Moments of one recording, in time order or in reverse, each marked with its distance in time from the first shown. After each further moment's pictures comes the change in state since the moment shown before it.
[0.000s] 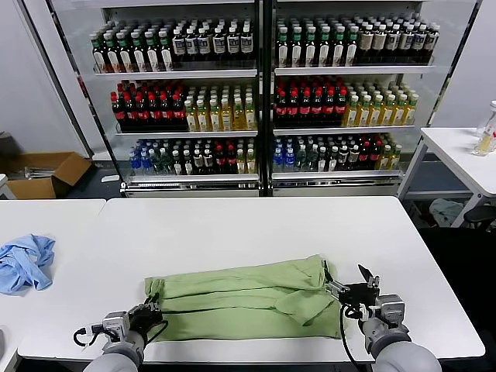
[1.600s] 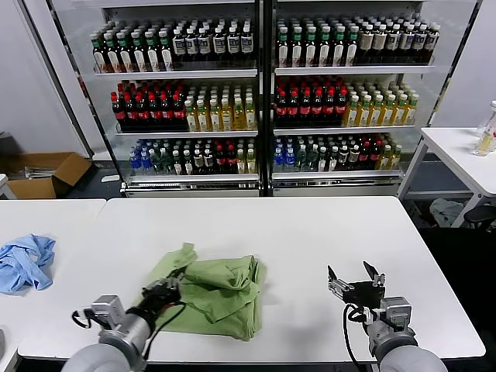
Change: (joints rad) left arm -0.017 -0.092 -0.020 -0.222 -0.168 0.067 0.175; right arm -0.033 0.011 0.022 0.047 -0.041 0.000 0.002
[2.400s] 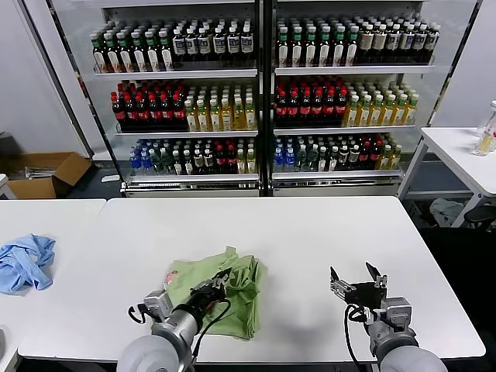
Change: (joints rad) left arm -0.126 -0.140 0.185 0.113 -0.020 -0.002 -0.045; right arm 0.002 -0.004 0.004 -0.012 -0.007 0.000 0.005
